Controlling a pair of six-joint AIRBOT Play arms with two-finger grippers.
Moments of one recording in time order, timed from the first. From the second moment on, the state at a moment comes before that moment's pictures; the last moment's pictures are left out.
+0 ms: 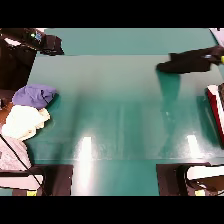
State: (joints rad) left arm -0.14 -1.52 2.02 1.21 -1.48 -1.44; right arm -0.54 -1.59 1.71 -0.83 1.16 1.19
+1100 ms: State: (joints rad) left arm -0.14 -1.52 2.02 1.14 -1.68 -1.49; right arm -0.77 -1.59 2.02 -0.83 0.68 0.97
